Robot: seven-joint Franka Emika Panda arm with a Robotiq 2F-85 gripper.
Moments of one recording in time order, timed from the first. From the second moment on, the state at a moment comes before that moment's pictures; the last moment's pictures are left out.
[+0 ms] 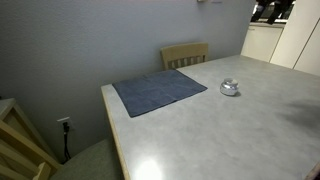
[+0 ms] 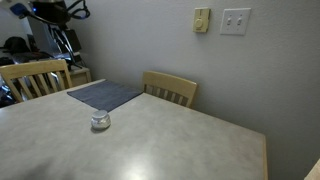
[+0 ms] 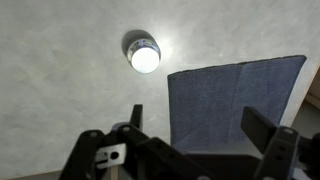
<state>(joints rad) 0.09 -0.17 0.01 -2.28 0.20 2.36 0.01</state>
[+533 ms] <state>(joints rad) 0.05 0.13 -0.02 -2.08 0.26 2.34 0.05</state>
